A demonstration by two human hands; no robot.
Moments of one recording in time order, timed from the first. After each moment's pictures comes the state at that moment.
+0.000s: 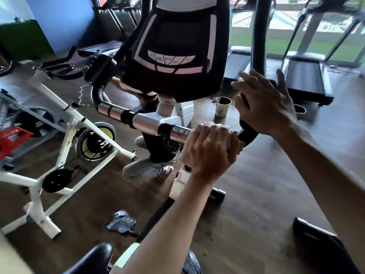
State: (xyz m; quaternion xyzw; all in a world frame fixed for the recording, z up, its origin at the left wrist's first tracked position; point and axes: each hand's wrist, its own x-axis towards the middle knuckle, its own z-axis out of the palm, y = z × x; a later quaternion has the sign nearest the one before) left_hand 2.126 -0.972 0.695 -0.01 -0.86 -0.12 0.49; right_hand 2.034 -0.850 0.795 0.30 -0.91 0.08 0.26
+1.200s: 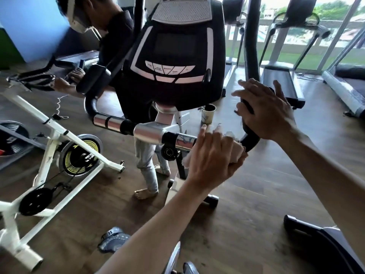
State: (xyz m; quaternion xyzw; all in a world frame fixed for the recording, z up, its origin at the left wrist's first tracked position) left_hand 2.136 -1.000 0.695 -0.11 -0.92 -0.06 0.38; right_hand 2.039 -0.851 0.794 0.27 -0.92 0.11 0.27
